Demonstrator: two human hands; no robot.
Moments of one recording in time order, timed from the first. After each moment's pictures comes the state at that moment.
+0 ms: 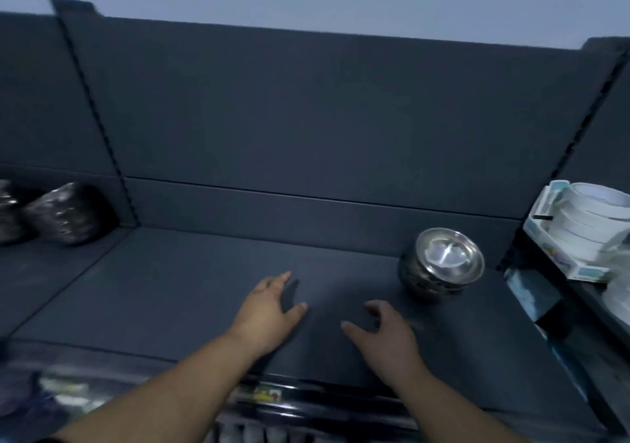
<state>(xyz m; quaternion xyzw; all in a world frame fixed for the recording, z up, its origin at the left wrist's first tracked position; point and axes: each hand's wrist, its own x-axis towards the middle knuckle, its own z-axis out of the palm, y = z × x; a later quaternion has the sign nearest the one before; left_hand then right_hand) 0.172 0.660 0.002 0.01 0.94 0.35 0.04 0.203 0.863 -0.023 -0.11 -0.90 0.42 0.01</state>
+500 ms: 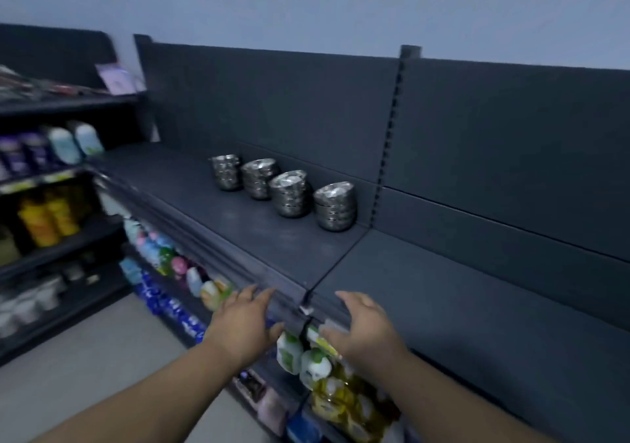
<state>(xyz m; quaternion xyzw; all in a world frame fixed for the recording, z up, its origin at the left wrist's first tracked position) 0.337 0.253 0.000 -0.20 0.98 0.09 -0.01 0.249 0.448 0.005 0.26 -0.92 0.26 -0.11</state>
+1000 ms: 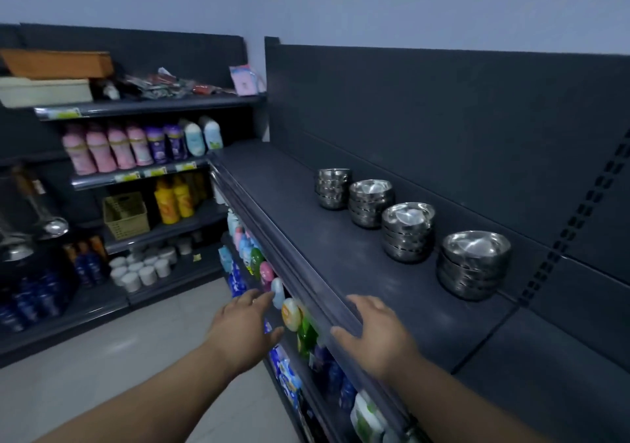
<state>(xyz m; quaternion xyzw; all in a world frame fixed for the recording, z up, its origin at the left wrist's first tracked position) 0.333 0.070 -0.010 -0.37 0.92 0.11 -0.01 0.170 0.233 -0.004 0.42 -0.86 0.21 -0.16</state>
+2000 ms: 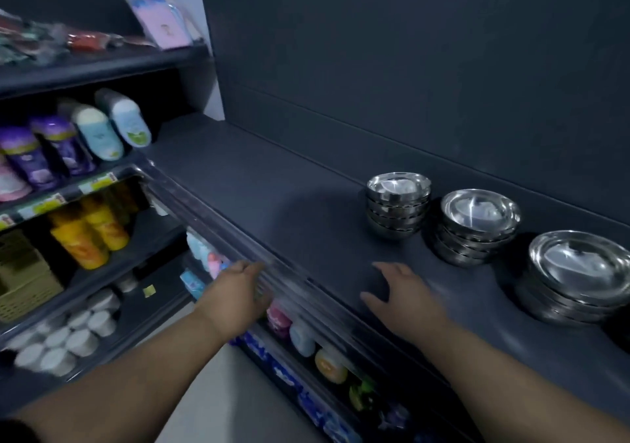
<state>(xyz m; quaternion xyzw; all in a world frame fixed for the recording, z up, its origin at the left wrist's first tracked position) 0.201 -0.339 -0.037 -0.23 0.95 0.20 0.02 0.064 -0.098 -0.030 0.27 -0.94 0.18 -0.11</state>
